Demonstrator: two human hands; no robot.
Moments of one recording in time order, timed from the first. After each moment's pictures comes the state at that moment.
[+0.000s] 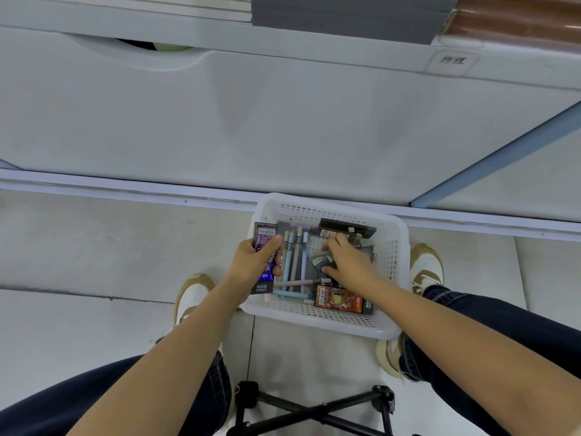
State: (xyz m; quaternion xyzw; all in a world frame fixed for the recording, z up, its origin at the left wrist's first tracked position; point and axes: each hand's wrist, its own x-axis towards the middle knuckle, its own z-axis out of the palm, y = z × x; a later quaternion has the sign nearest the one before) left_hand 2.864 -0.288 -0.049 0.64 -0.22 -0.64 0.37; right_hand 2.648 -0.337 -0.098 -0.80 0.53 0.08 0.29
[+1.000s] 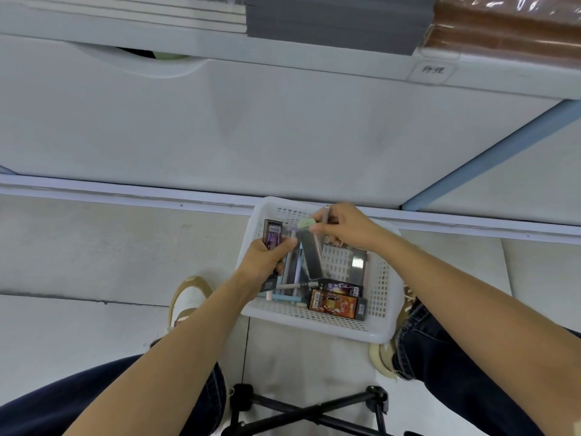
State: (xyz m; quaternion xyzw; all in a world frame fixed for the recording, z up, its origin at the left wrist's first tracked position) left_hand 2.843 -0.298 -0.033 0.63 -0.26 -0.65 0.33; right_hand 2.658 -0.400 -0.020 -0.67 0.49 -0.05 0.56
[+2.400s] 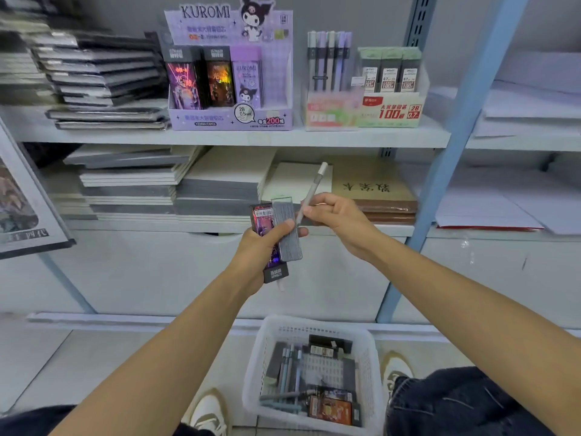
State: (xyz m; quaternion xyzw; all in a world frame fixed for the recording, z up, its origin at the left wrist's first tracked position) left_hand 2.830 -0.306 0.253 0.46 -0.38 -0.56 0.58; right_hand 2.667 -0.368 0.277 -0.64 0.35 -0.41 0.55
